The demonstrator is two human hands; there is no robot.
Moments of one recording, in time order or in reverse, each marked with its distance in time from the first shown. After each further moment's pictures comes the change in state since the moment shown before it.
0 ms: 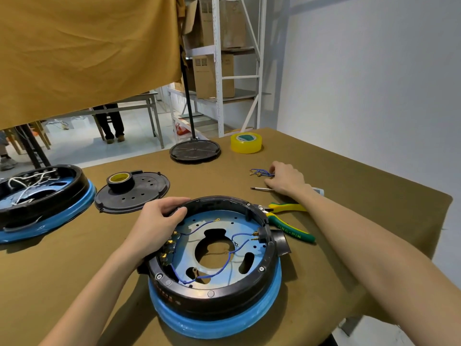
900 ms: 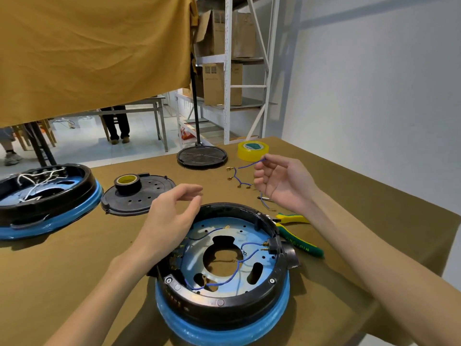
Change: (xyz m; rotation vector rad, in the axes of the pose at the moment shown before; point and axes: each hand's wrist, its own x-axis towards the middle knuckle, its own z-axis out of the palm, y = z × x) left_hand -0.001 0.023 0.001 0.093 0.137 0.241; right_hand -0.093 -0.080 -0.076 1.976 -0.553 0.087
